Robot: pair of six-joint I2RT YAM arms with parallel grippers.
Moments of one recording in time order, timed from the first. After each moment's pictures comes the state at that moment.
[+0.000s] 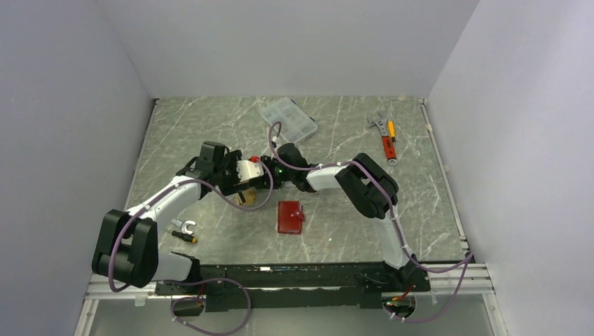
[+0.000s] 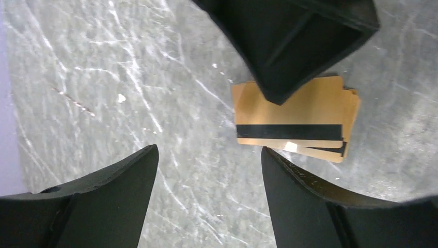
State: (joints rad) left arm -0.31 1.34 0.75 -0.26 0.22 1.00; right arm 0.77 2.18 1.25 0.40 -0.44 0.87
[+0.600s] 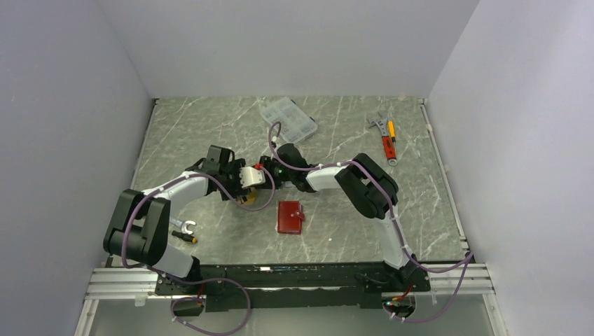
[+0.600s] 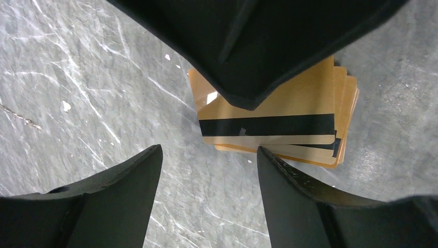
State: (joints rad) left arm -0.30 1.48 0.76 -0.26 0.21 1.07; right arm 0.78 2.18 1.25 0.40 -0.43 0.87
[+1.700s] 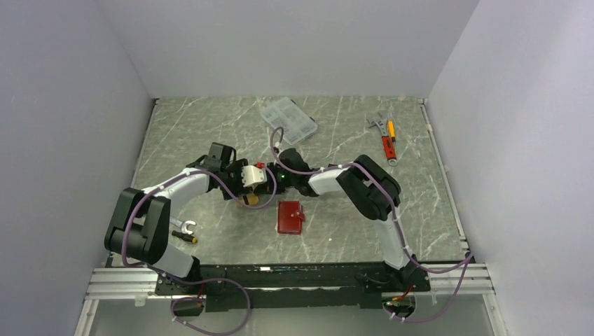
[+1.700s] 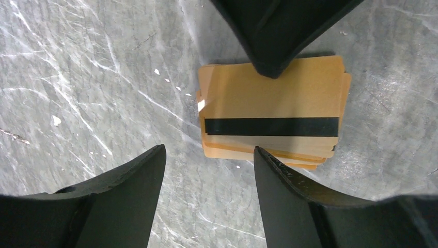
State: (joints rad) left arm -0.31 1.50 0.80 -0.33 0.26 1.05; right arm 0.79 2.16 1.18 0.39 -0.42 0.88
